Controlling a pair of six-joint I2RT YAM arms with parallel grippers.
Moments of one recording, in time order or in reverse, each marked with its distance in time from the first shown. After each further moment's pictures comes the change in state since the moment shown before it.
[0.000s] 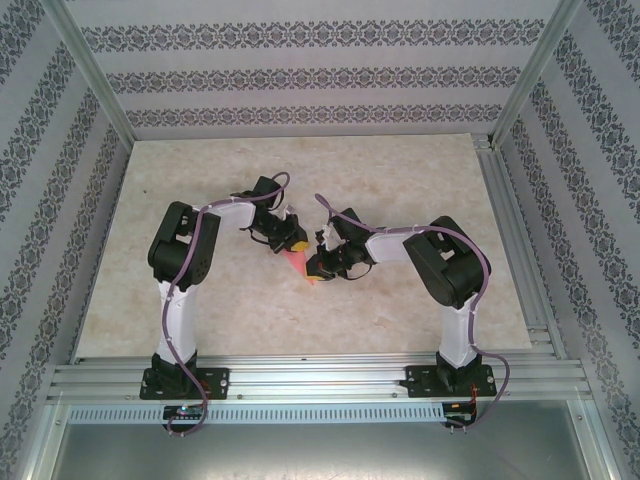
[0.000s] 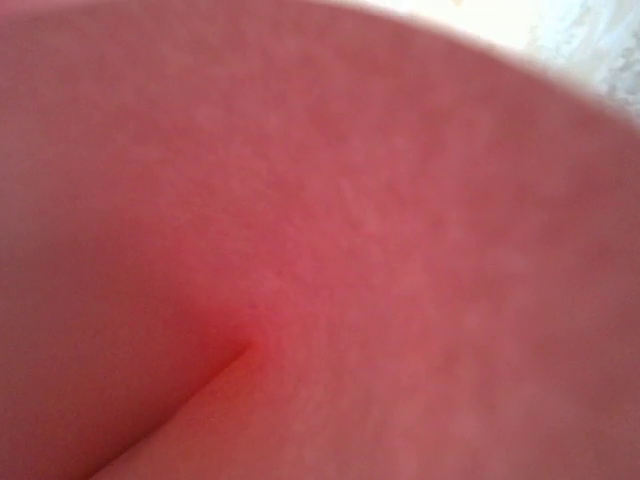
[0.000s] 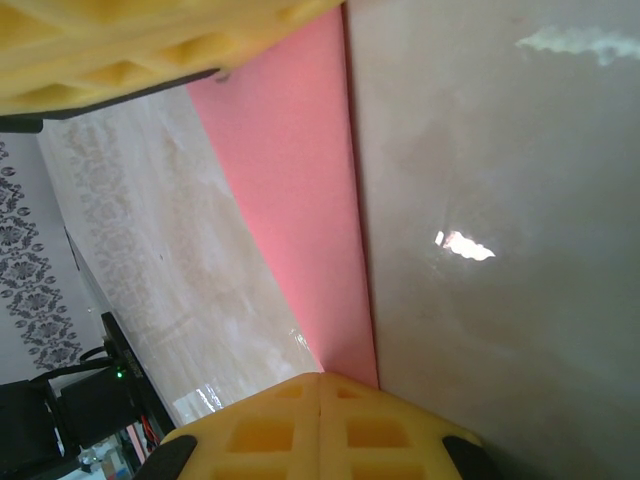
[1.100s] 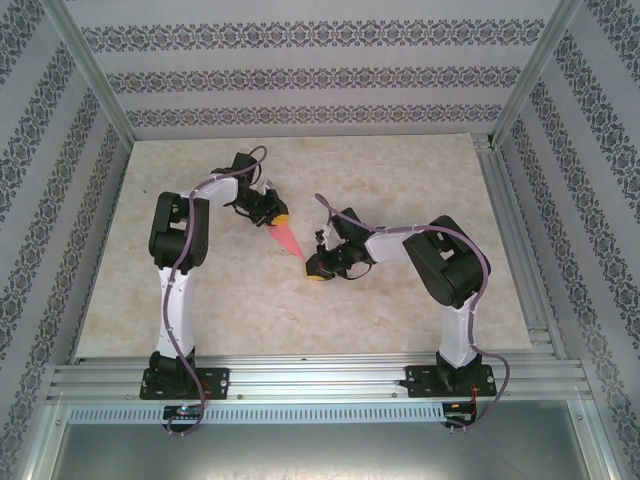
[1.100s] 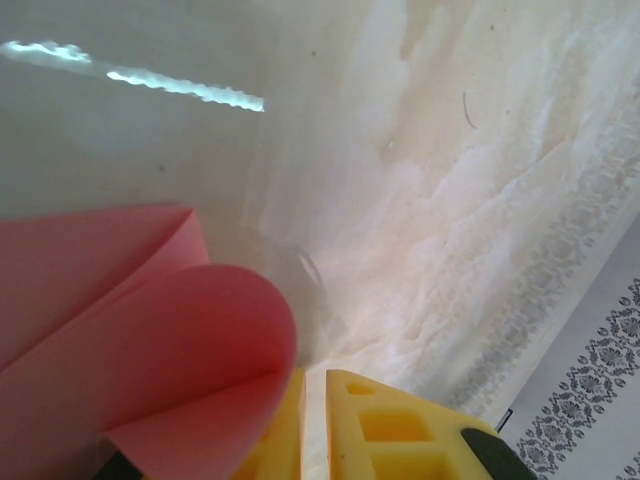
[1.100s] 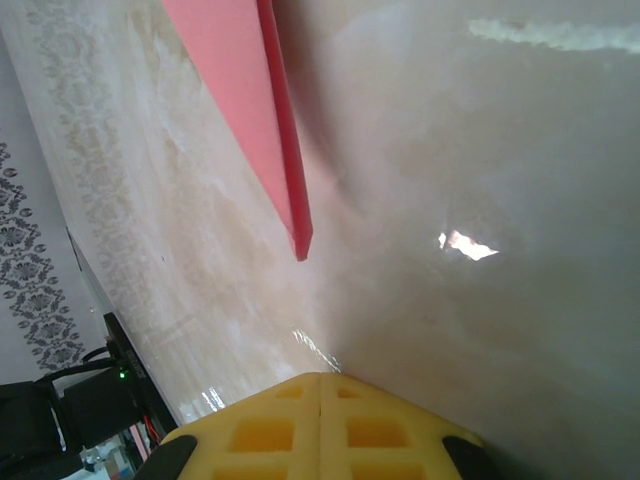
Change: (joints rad) left arm 0.165 0.172 0.327 -0.196 -0.024 0.154; right arm -0.001 -0.002 0.006 -0.004 0.000 0.007
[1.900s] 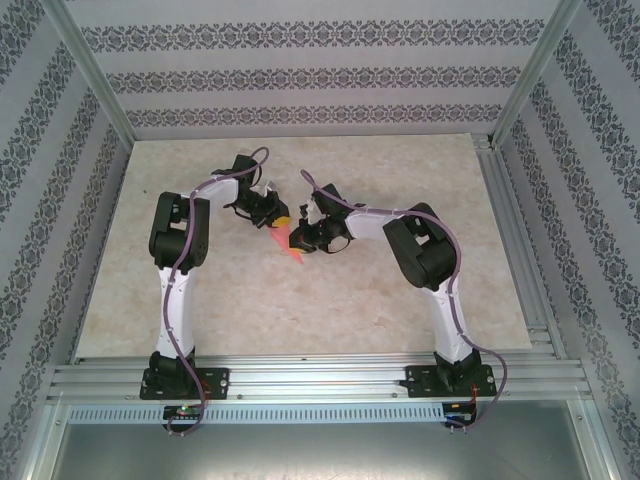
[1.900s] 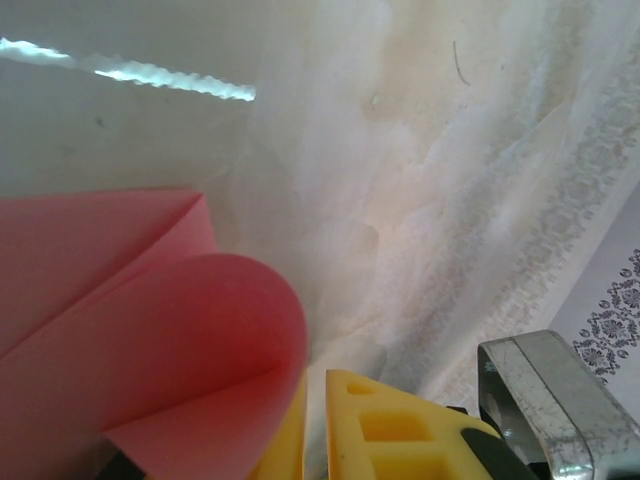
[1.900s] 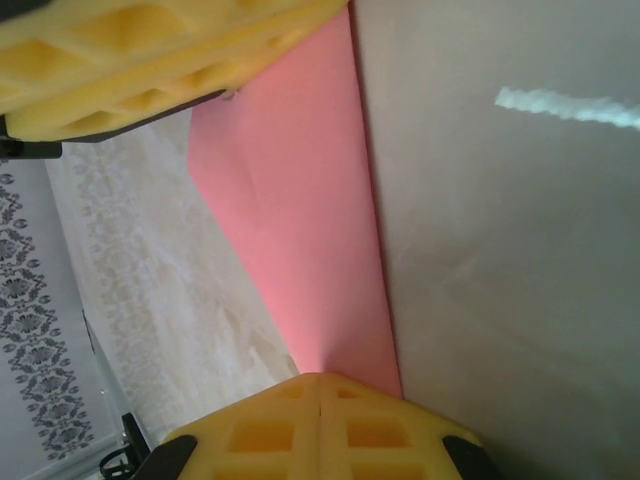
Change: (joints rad) left arm -0.001 0.000 -0.014 -0.001 0.033 0.046; right arm -0.012 0.240 0.396 -0.090 0.052 0.022
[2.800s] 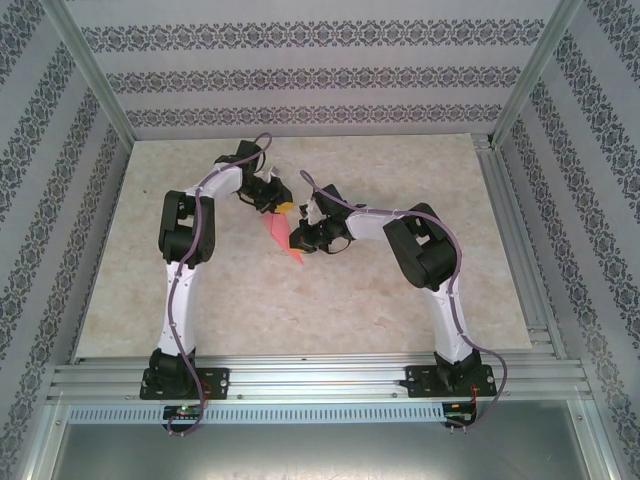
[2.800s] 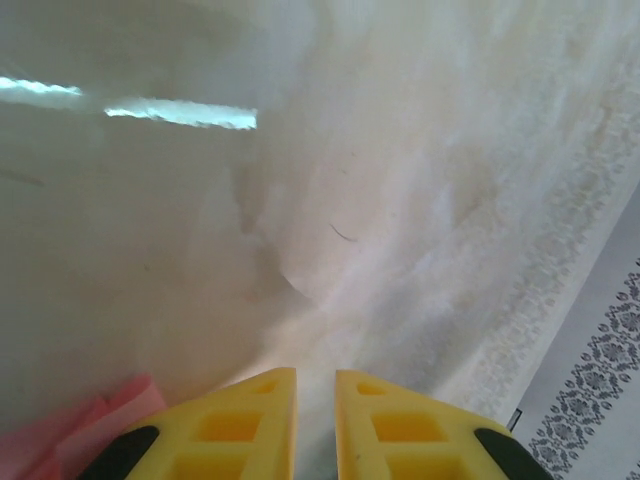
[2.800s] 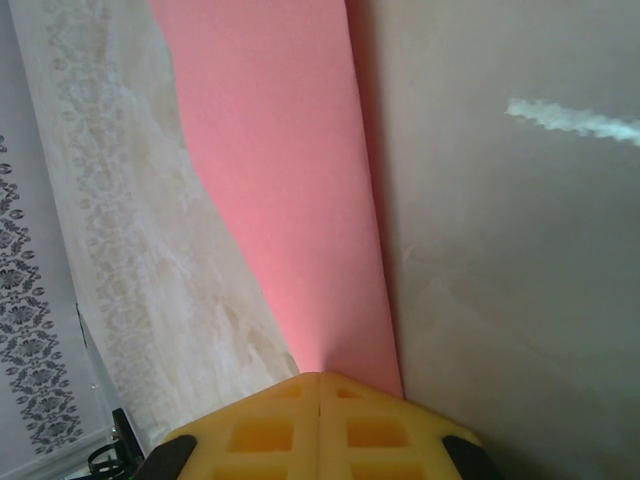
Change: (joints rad) left arm 0.002 0.136 0.283 -0.117 -0.032 0.019; right arm 0.000 -0.001 -0.013 0.011 -0.001 -0.034
